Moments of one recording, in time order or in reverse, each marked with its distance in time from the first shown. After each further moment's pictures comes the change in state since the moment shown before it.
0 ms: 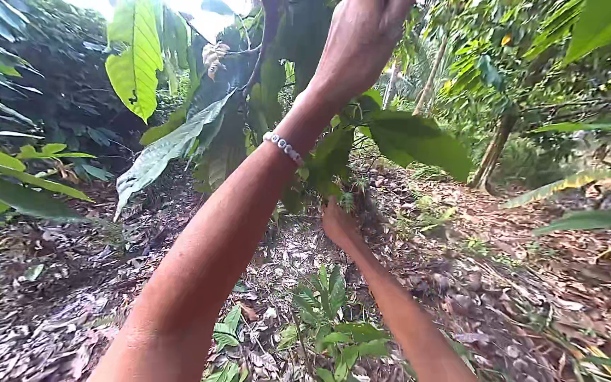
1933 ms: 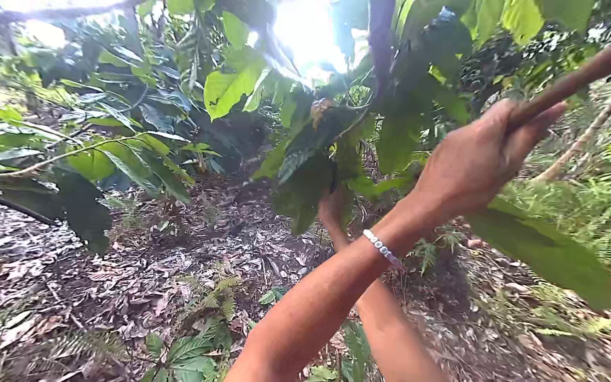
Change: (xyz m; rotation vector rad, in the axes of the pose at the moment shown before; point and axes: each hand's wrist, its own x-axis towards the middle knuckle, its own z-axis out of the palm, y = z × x) left_hand -0.067 -0.060 -0.003 -0.015 0.284 0.189; right_hand 0.109 -0.217 0.090 0.646 0.191 -0.306
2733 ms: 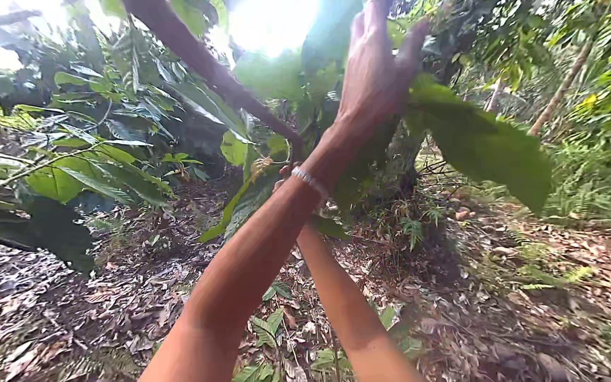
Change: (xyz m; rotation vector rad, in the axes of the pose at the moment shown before) left_hand 0.073 0.039 -0.029 0.246 -0.048 -0.302; right_hand -0.087 -0.099 -0.062 1.189 0.082 -0.025
